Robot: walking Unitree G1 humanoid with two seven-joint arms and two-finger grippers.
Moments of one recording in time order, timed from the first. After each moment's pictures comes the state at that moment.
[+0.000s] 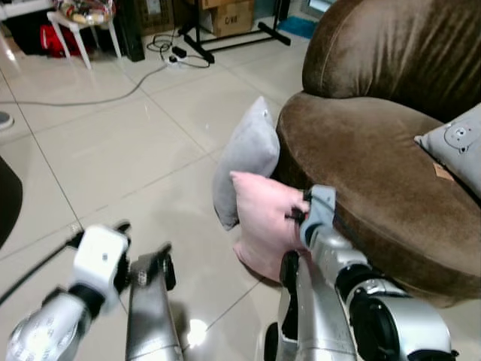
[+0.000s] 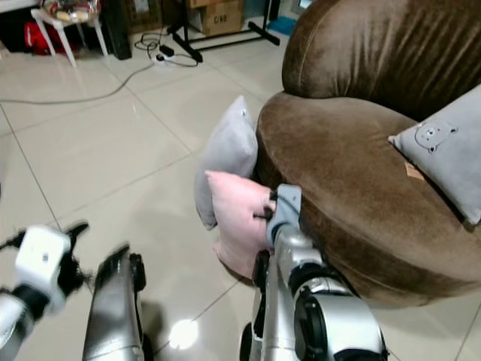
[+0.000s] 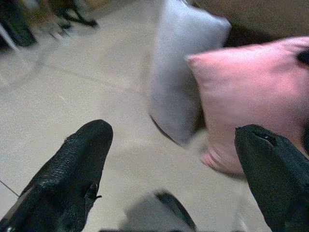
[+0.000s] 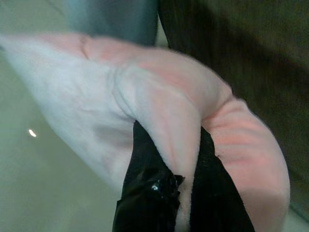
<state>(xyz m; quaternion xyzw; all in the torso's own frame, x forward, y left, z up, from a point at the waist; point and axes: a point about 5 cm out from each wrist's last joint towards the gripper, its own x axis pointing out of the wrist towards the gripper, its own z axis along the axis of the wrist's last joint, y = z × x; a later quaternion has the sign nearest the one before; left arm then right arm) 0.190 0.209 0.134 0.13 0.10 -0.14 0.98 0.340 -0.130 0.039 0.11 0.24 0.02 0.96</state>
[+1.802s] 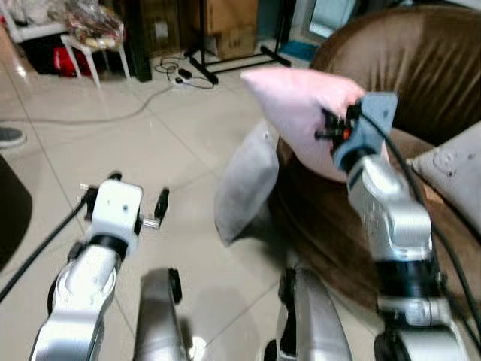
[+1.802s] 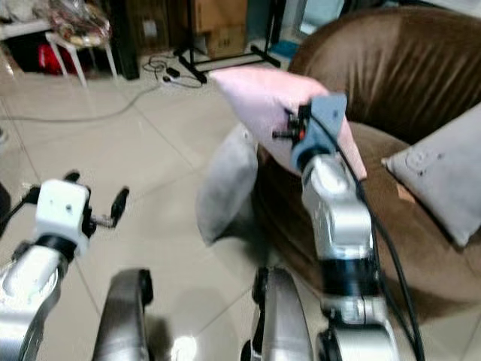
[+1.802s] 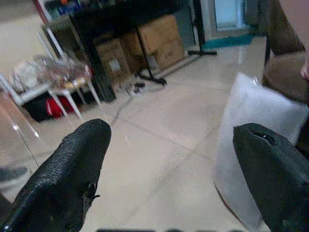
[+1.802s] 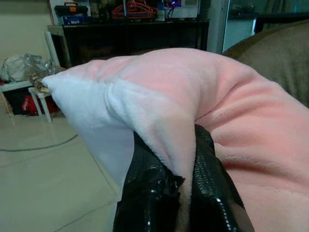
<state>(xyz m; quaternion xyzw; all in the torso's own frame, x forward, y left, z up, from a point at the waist) 0.239 0.193 0.157 0.18 0.00 -0.03 0.98 0.338 -0.147 0.198 0.05 -0.02 0.05 1.00</state>
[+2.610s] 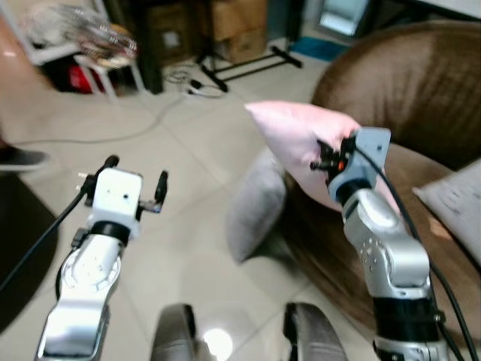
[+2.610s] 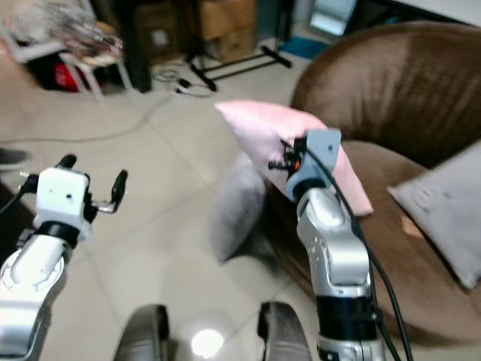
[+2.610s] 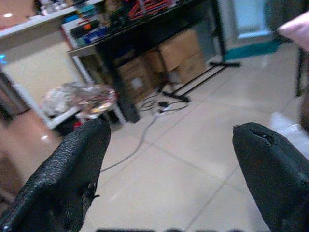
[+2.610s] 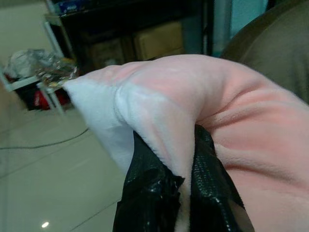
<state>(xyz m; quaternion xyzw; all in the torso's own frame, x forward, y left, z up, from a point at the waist) 0.250 0.198 0.158 0.18 -0.03 -0.01 0.98 0.309 -0.140 0.164 0.07 0.03 0.04 1.00</state>
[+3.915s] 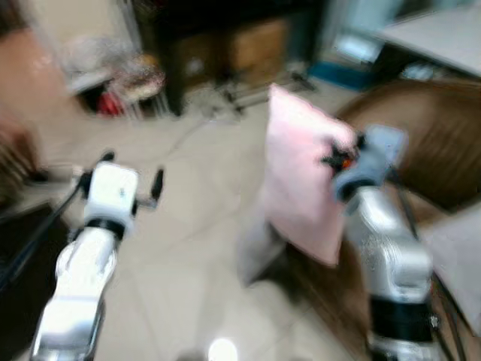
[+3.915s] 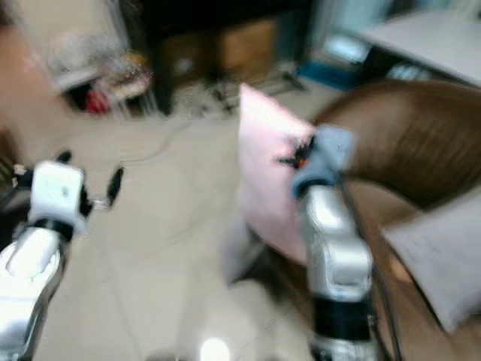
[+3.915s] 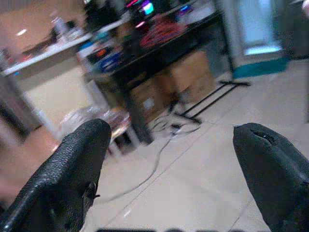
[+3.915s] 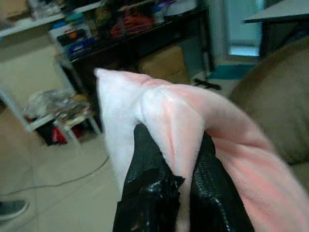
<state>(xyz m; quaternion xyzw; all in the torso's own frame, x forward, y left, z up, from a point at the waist) 0.255 0.198 0.163 0.18 -0.04 -0.02 0.98 0.310 -0.141 0.175 0.11 0.02 0.01 0.99</state>
